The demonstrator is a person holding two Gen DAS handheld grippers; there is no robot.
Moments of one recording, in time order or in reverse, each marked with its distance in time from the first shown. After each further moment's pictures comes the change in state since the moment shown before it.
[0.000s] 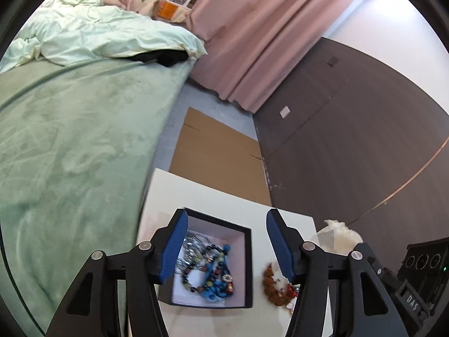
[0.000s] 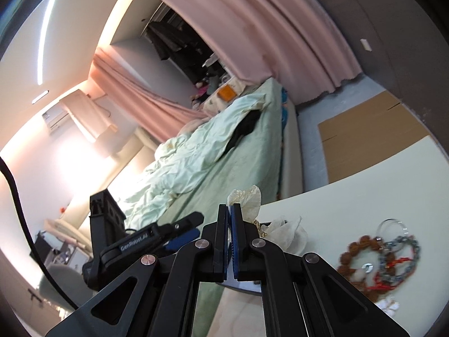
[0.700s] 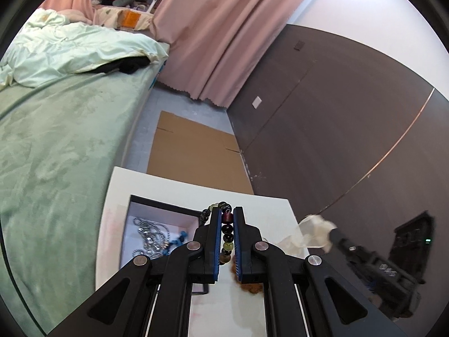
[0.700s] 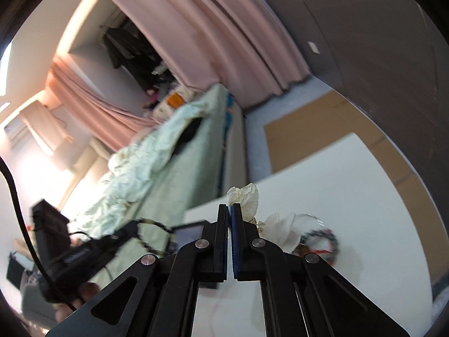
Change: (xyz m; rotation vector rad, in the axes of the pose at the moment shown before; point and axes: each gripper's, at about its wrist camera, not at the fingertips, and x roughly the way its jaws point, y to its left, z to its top) left arm -0.002 -0.057 -0.027 0.145 0.010 -0.076; right arm -0.066 -0.046 0.014 0.057 -0.055 -0.225
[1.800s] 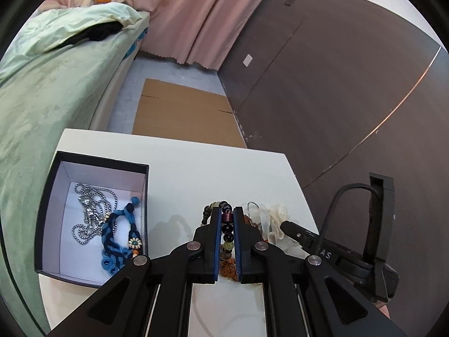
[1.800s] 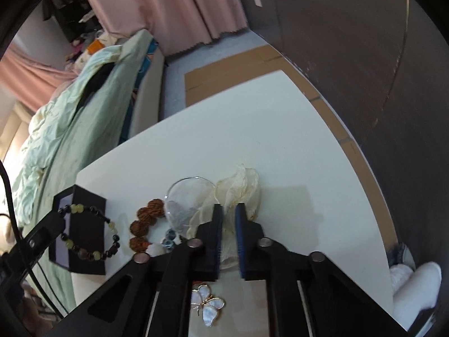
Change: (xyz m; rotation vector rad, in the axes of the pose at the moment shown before) left arm 0.082 -0.042 -0.038 0.071 0.184 -0.001; right arm 0.060 -0.090 -0.020 0.002 0.301 -0.440
